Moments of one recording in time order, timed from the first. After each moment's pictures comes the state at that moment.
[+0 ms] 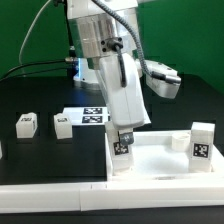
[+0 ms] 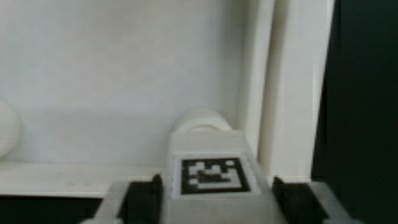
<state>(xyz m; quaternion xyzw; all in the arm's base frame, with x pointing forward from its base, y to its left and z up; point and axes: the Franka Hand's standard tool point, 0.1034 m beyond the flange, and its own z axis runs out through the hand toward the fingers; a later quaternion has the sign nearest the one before) 0.630 -0.001 0.080 -0.72 0.69 0.03 0.08</state>
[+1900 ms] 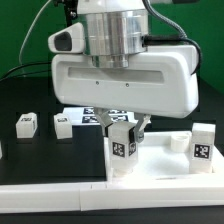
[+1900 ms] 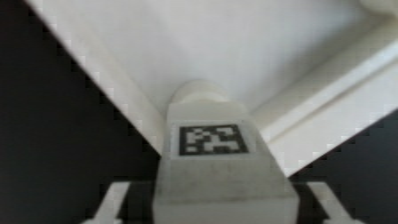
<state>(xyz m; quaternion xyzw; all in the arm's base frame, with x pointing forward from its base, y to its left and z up) 0.632 -0.002 0.080 -0.90 0.42 -0.01 0.03</state>
